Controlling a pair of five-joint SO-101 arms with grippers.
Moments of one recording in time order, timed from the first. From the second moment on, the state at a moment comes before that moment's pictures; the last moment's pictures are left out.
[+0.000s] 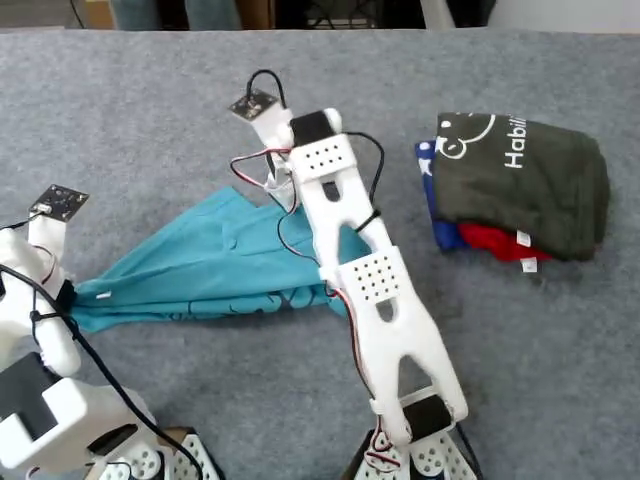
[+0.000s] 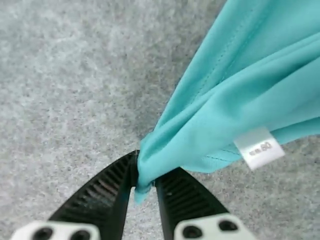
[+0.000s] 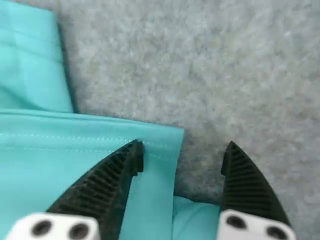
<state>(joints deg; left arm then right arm) -43.9 -4.9 36.3 60.4 -56.7 -21.9 74.9 -83.6 100.4 20.8</state>
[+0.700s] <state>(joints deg) -43.9 -4.9 36.3 60.4 -56.7 -21.7 77.8 -86.5 100.3 20.0</state>
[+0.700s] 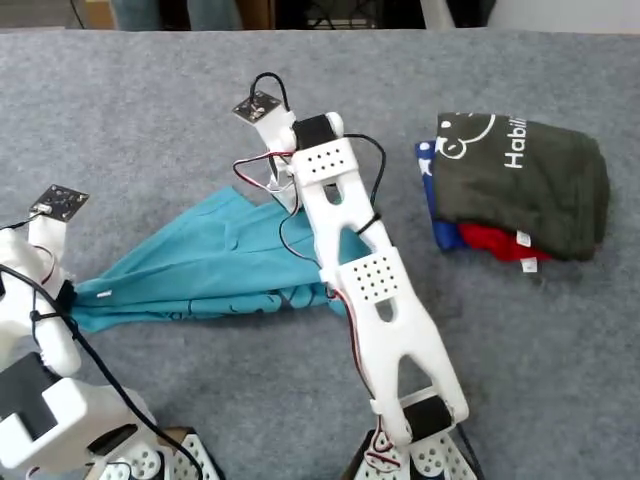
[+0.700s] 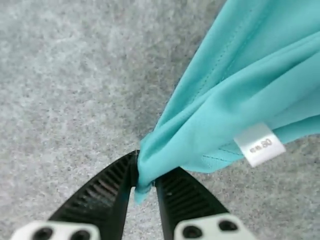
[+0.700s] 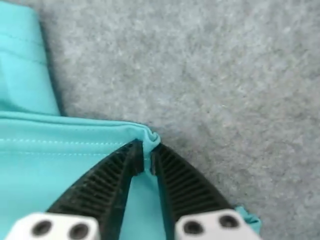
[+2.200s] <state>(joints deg) -32.9 -28.2 -44.4 99.4 -6.3 -10.0 -1.6 -94.5 80.2 -1.5</state>
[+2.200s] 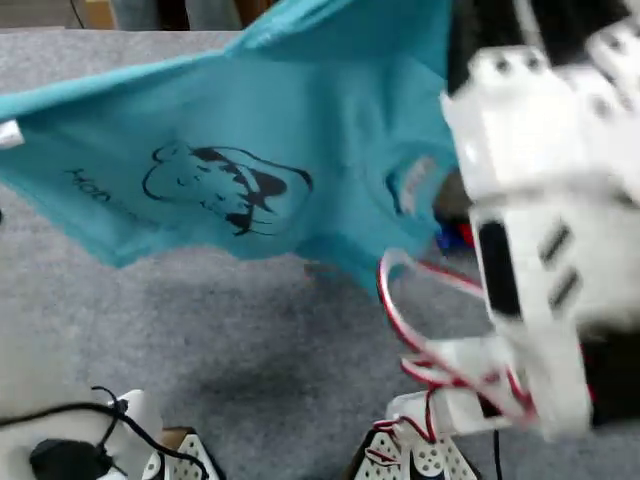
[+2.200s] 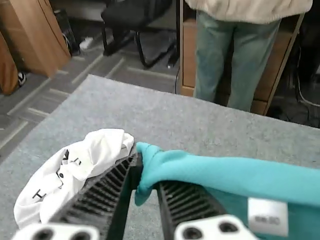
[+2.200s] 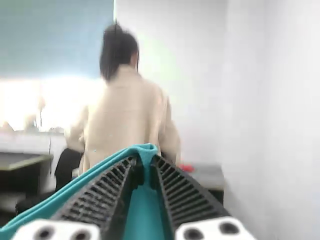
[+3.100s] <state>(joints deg) -32.9 -9.6 10.2 30.8 1.0 -16.7 4.4 -18.7 29.3 -1.6</state>
